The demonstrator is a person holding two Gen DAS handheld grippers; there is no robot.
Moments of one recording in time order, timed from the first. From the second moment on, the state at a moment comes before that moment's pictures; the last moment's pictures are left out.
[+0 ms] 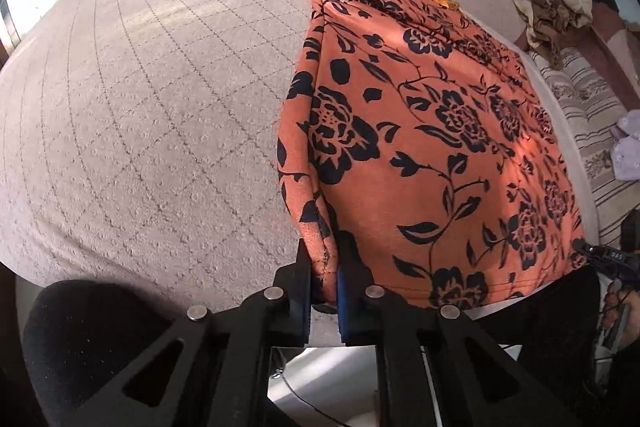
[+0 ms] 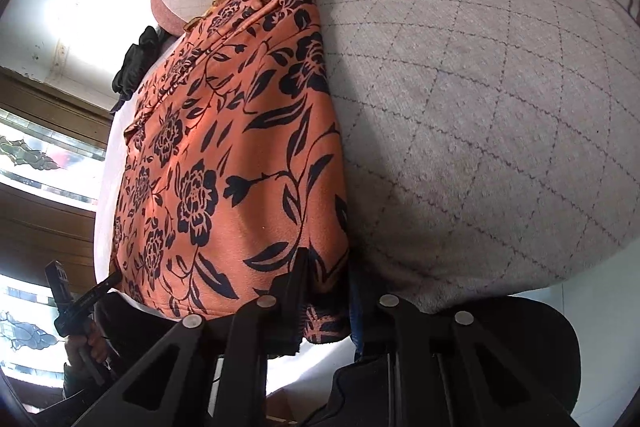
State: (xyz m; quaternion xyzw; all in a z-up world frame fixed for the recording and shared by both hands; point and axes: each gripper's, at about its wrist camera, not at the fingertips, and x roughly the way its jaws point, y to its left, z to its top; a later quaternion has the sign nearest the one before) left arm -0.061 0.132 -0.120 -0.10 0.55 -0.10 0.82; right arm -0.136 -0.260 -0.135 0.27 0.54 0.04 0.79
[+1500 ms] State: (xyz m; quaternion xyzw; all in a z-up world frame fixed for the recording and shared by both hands) left arm 0.105 0.103 -0.016 -0.10 0.44 -0.18 0.88; right arm 0.021 -0.283 -0.026 0.35 0.43 0.11 0.83
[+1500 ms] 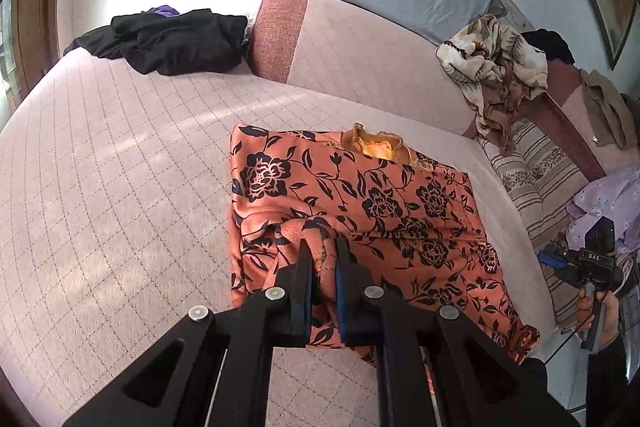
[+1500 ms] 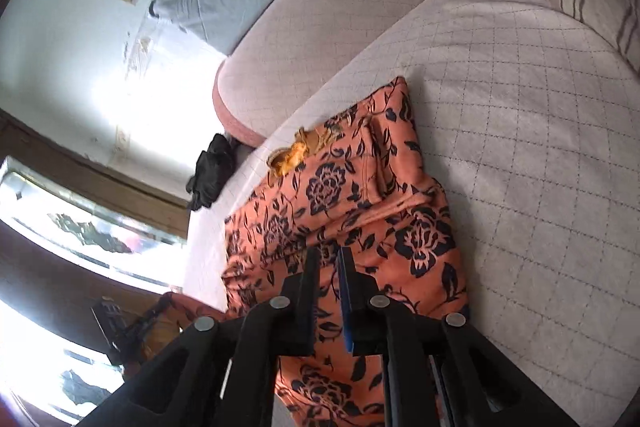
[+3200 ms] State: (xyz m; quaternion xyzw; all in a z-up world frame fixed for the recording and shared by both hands) left arm 0.311 0.104 -0.123 -0.18 0.50 -0.09 0.84; right arm 0.207 -0.346 -0.146 0.52 0.38 0.04 0.76
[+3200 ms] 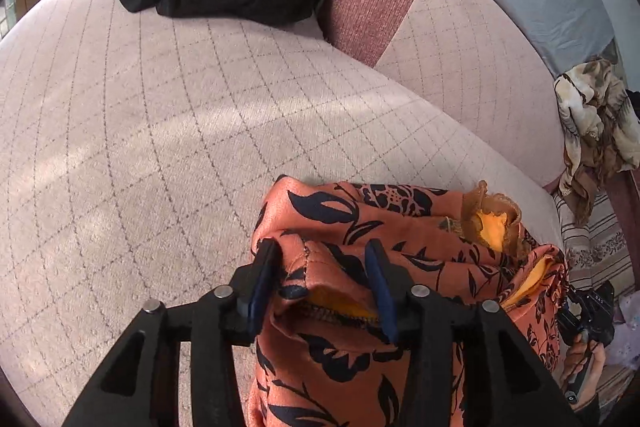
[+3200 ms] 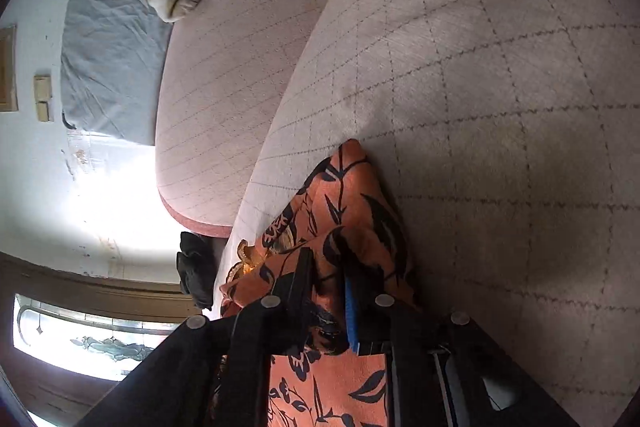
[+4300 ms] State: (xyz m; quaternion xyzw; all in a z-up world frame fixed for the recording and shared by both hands) left arm 0.184 0.059 -0.053 -0.18 0.39 -0.07 0.90; right arm 0.124 -0.273 -0.082 0.48 0.34 -0.01 0.81
